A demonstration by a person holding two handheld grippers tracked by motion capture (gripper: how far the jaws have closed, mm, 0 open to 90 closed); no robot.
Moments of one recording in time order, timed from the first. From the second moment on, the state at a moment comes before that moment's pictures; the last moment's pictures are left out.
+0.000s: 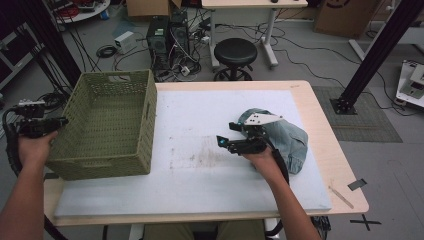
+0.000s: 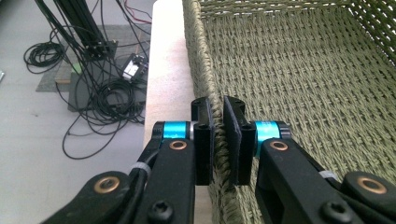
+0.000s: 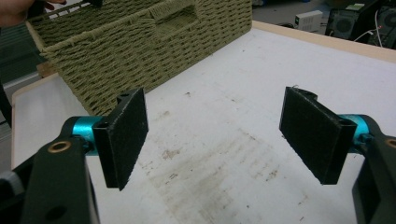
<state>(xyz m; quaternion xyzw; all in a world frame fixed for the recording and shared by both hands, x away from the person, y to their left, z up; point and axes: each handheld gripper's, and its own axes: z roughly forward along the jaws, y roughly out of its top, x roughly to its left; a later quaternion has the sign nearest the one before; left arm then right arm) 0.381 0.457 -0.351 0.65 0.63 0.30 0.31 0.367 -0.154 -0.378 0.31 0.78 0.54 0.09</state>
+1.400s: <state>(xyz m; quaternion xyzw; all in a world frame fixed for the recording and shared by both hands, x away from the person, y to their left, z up) 0.338 0.486 -0.343 0.61 0.58 0.34 0.43 0.361 -0.162 -0.374 0.30 0.78 0.54 0.10</state>
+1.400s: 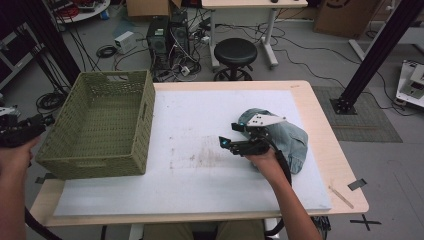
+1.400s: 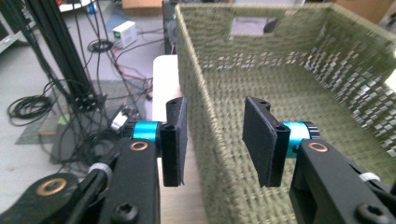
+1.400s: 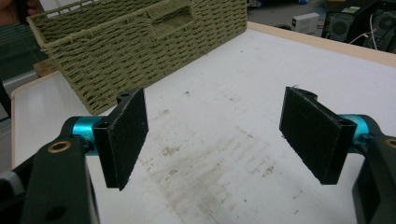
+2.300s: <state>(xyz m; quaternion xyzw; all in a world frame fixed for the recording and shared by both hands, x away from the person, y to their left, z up) 0.323 0.408 -0.292 0.62 0.49 0.32 0.51 0.352 -0.206 -0.368 0.32 0.78 0.50 0.16</state>
